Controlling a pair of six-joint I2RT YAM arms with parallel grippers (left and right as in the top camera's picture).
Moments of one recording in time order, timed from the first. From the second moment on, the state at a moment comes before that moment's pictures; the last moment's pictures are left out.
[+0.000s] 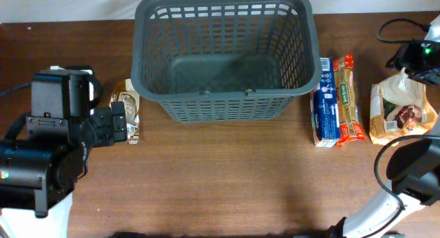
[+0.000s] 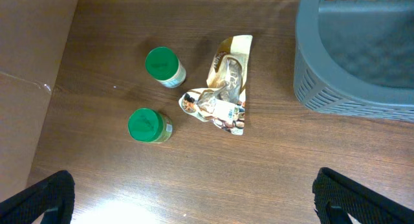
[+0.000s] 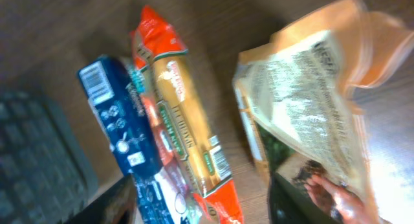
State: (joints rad) left arm -0.11 1.23 1.80 -1.52 -0.32 -0.11; right arm -0.47 2.02 2.17 -1.40 -0.17 0.04
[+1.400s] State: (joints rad) left arm -0.11 1.23 1.80 -1.52 -0.32 -0.11; right arm -0.63 2.22 2.13 -1.40 -0.25 -0.18
